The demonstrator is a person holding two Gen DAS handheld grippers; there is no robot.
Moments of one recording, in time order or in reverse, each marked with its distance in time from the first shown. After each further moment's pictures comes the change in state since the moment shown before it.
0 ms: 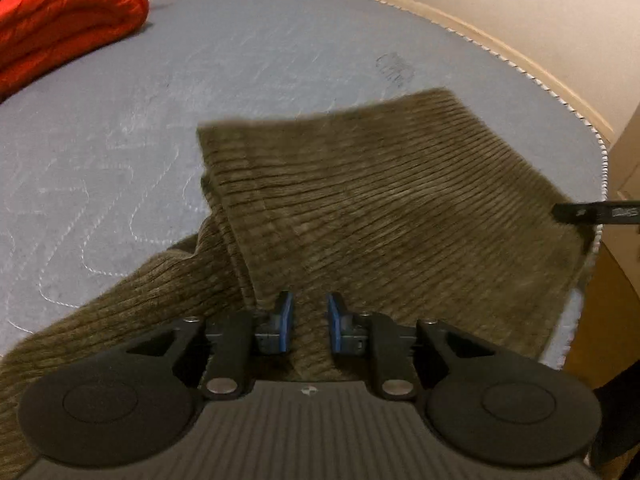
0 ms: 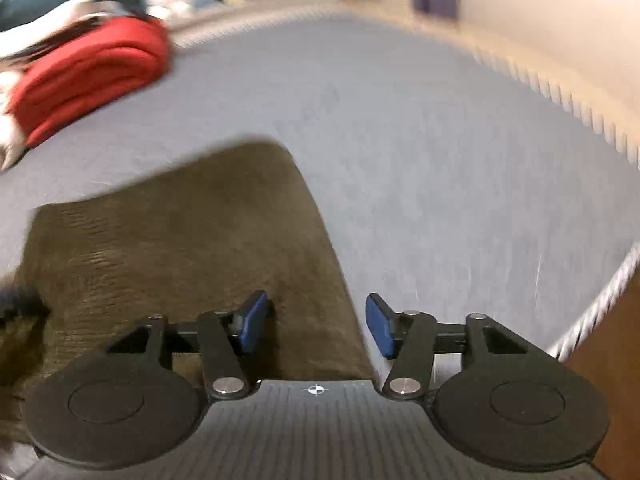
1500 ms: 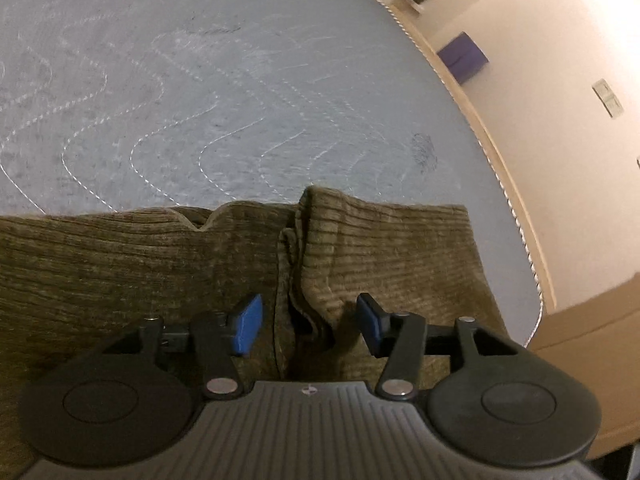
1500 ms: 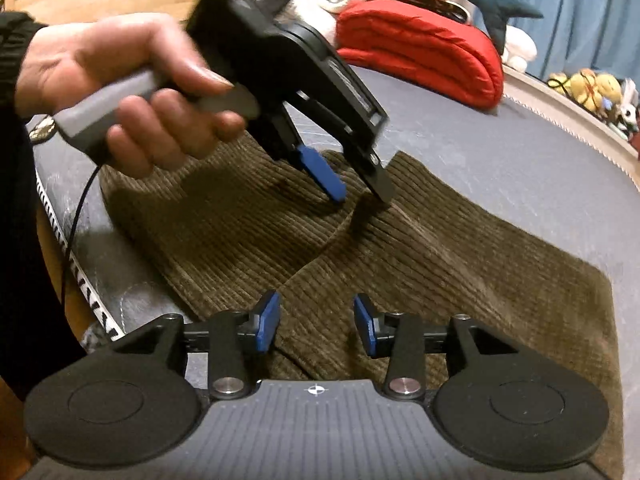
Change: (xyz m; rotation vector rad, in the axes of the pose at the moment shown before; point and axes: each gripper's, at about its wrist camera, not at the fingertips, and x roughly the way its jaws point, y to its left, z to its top) left arm 0.017 0.068 0.006 -0.595 -0.002 -0.241; right arm -0.036 0.177 -0.099 -0.955 -0.091 0.477
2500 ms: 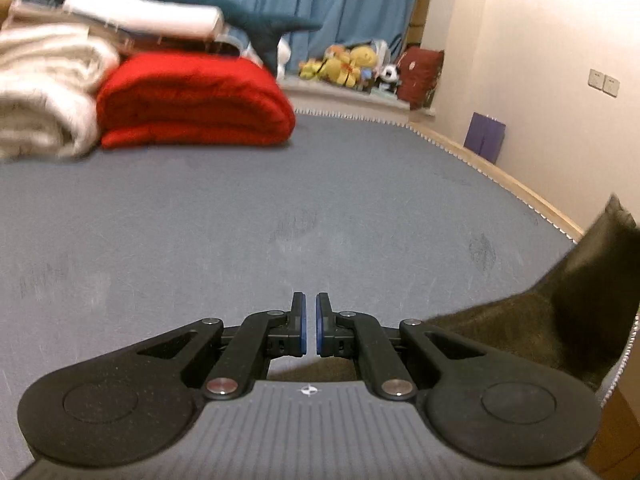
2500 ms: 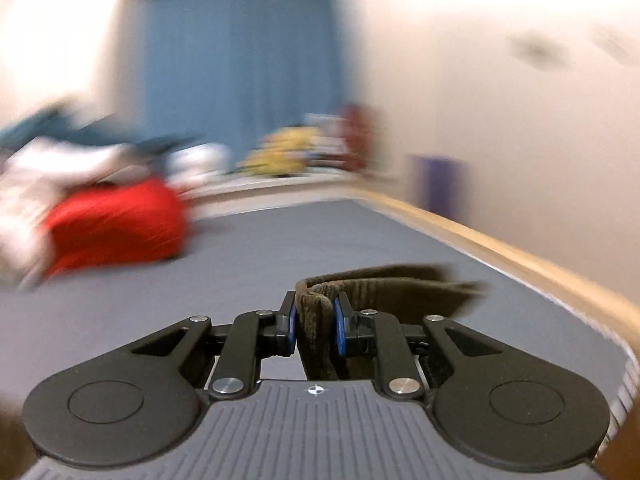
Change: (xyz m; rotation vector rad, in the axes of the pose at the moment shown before) left arm -0.142 -0.023 -0.025 0.316 -0.457 0.329; right arm -0.147 -0.155 0.015 0.379 -0.386 -0.557
